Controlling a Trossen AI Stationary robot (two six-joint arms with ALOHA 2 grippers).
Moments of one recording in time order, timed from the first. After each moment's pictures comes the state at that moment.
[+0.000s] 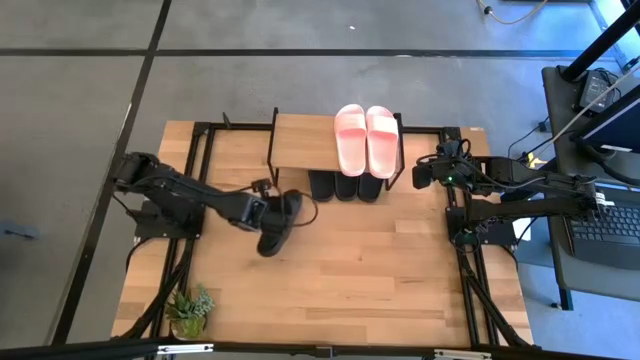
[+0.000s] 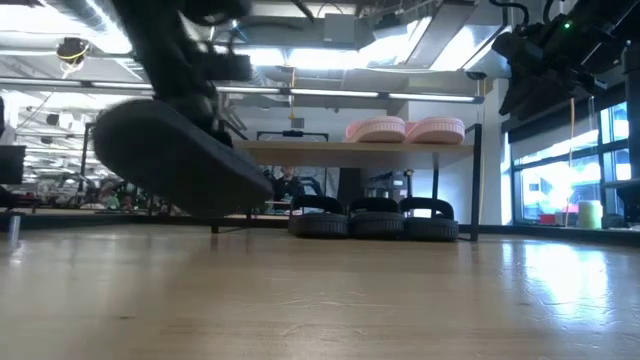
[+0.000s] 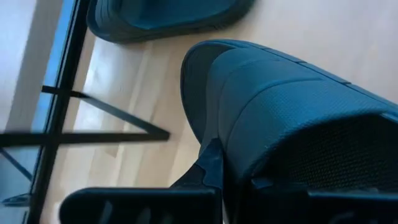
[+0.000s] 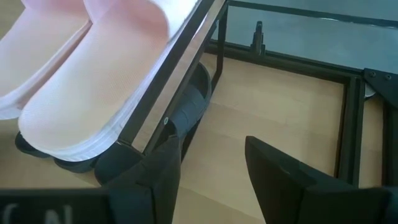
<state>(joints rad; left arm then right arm) -0.21 1.53 0.97 -0.78 -0.62 -0.38 -0.17 0.76 0.79 -0.98 0.61 0.88</state>
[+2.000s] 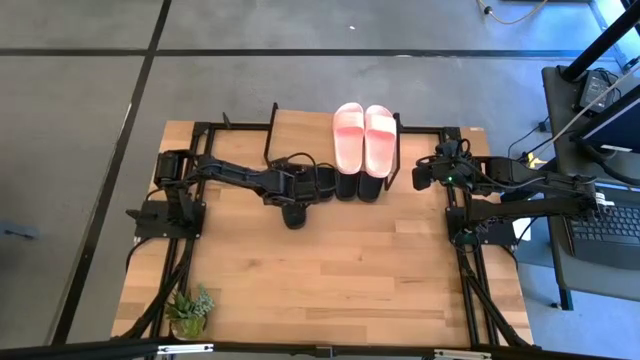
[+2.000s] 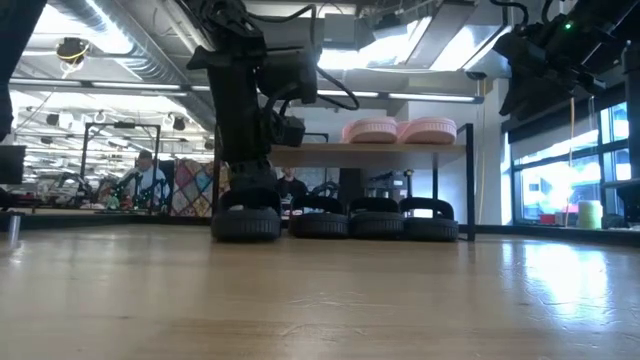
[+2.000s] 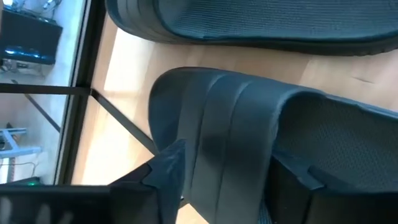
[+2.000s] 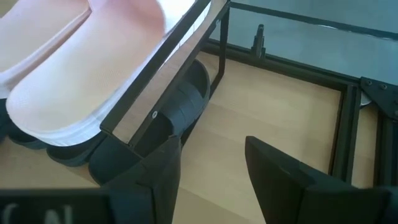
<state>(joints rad) 0.10 1.83 1.15 -0.69 -0.65 -0.20 -0.17 0.76 0.79 -0.98 0.61 0.83</state>
